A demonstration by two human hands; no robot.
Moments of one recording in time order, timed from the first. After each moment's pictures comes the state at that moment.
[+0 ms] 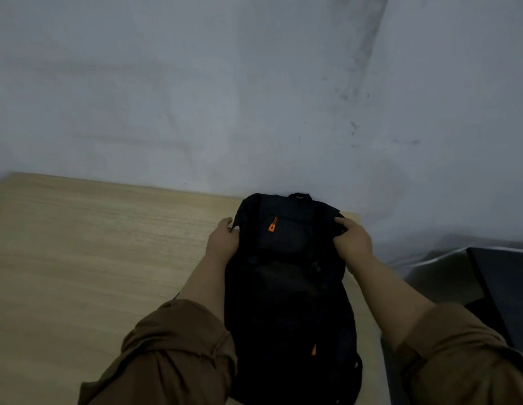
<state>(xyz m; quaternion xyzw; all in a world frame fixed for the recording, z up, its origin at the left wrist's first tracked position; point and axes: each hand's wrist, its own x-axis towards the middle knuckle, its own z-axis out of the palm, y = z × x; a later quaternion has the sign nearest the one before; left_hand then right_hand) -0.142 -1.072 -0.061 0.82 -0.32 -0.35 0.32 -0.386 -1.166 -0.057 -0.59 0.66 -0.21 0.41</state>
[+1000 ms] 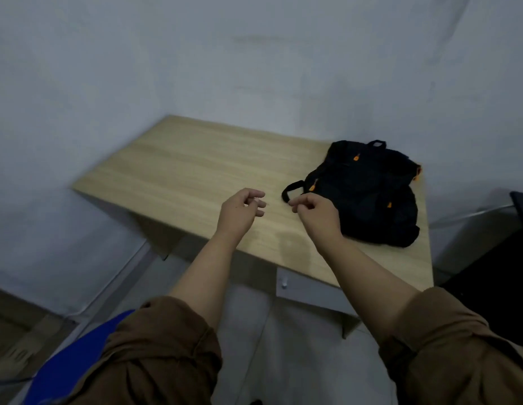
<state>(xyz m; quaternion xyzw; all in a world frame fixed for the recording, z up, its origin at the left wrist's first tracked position) -0.130 -0.590 0.004 0.75 -0.30 -0.25 0.53 -0.273 -0.678 0.019 -0.70 0.45 -0.28 0.48</state>
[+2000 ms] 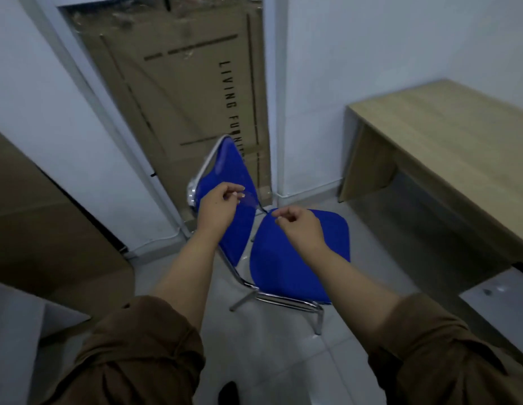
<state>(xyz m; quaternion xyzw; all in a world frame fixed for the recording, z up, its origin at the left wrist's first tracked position) -0.097 0.038 -0.004 0.85 0.03 0.03 0.53 -0.159 -0.131 -0.019 -0.82 0.13 0.01 0.56</state>
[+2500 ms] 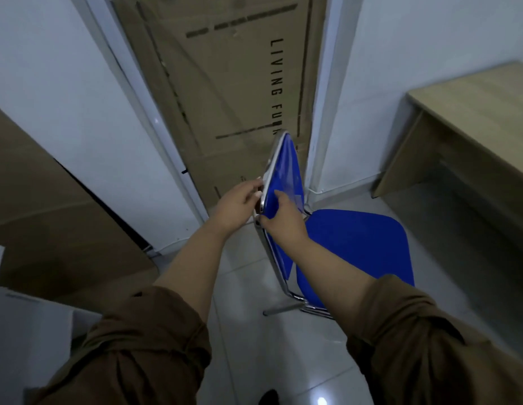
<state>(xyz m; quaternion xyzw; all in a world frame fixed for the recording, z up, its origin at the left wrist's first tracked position) 0.023 0.185 -0.040 0.91 -0.14 -0.07 0.39 -0.018 0.061 -0.061 -0.86 0.09 0.05 0.49</state>
